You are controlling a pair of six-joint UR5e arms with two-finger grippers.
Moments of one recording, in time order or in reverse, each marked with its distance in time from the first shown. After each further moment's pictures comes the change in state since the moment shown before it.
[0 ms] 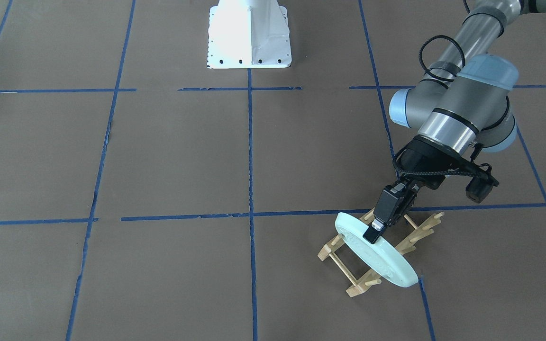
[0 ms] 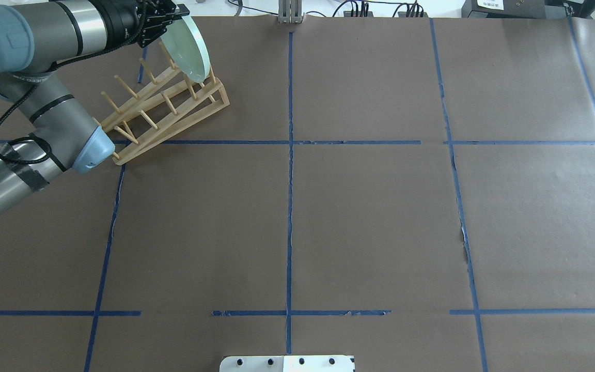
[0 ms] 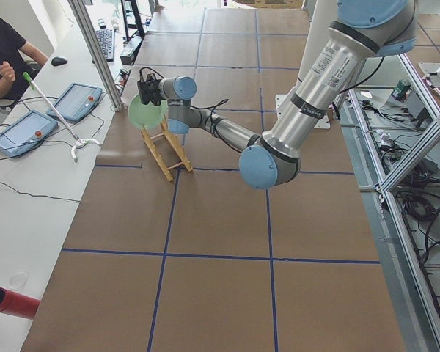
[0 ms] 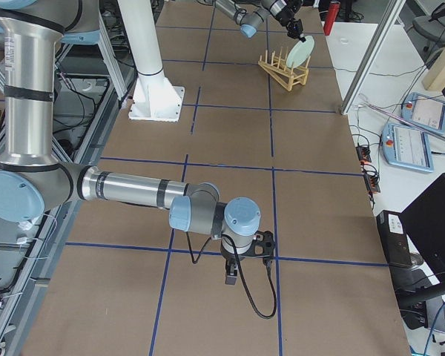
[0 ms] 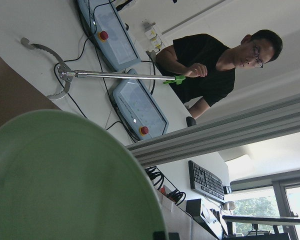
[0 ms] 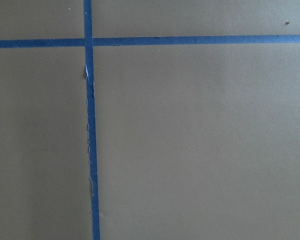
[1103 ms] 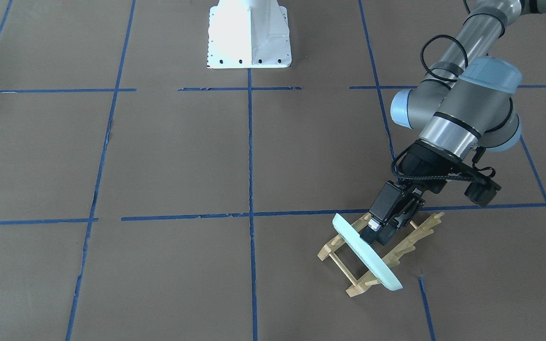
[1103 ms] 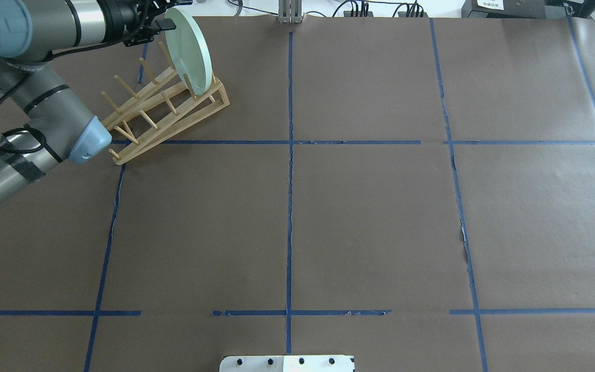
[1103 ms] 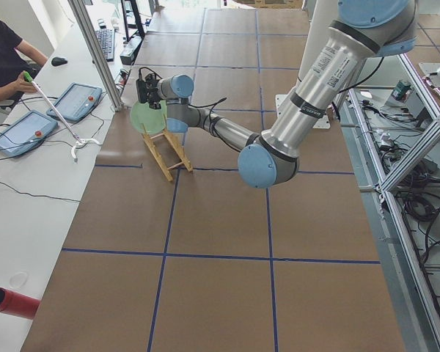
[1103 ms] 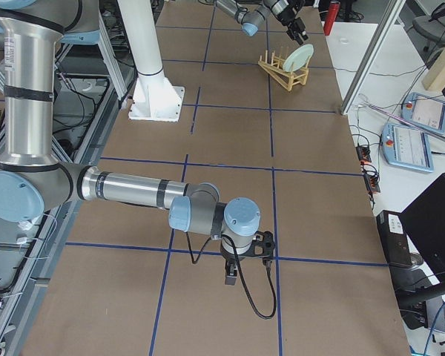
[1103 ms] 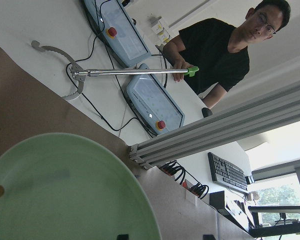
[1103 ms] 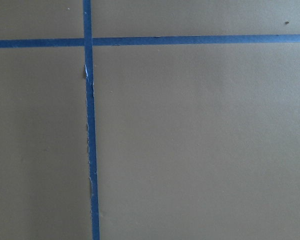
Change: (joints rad) left arm -0.067 -0.007 -0.054 0.144 -0.124 0.129; right arm 0.000 0.000 0.000 0.000 0.000 0.000
